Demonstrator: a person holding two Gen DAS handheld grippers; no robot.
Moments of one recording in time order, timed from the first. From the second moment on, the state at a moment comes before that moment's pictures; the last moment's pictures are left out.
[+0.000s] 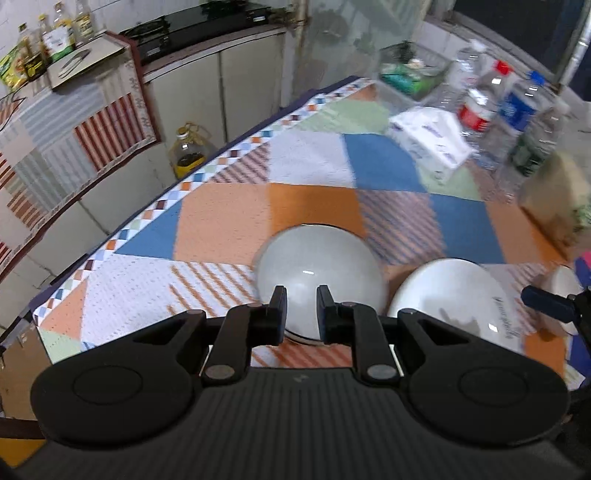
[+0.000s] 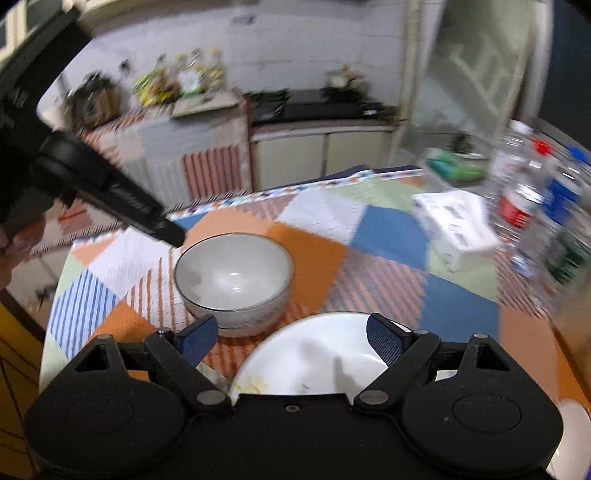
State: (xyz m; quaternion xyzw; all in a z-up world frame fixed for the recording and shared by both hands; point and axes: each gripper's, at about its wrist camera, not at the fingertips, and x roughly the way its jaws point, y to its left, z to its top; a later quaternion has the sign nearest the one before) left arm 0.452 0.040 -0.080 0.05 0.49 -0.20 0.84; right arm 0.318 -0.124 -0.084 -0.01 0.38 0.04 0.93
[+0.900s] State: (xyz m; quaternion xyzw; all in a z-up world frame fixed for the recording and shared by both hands) left arm 0.334 -0.178 -0.094 0.06 0.51 -0.34 0.79; right arm 0.163 -0.316 -0.127 0.08 0.39 -0.14 0.91
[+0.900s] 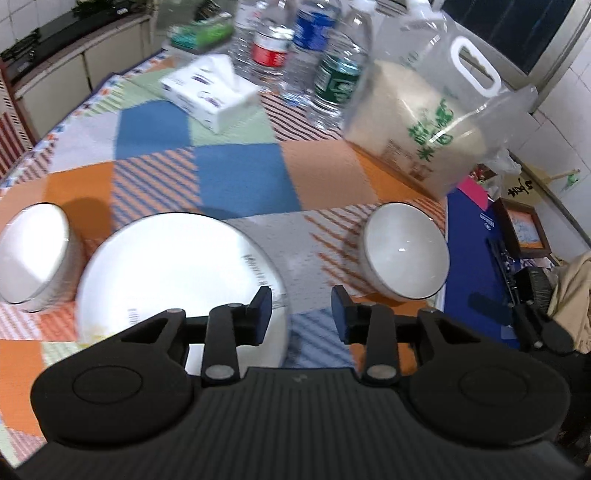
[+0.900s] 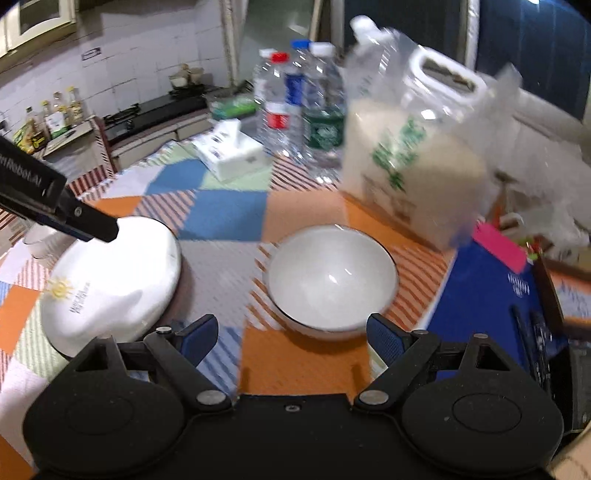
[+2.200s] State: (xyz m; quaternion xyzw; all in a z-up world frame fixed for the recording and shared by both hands) left arm 0.356 -0.286 -0.191 0.05 0.55 -0.37 0.75; right arm 0.224 -0.354 -0.213 0.01 0.39 -0.11 0.91
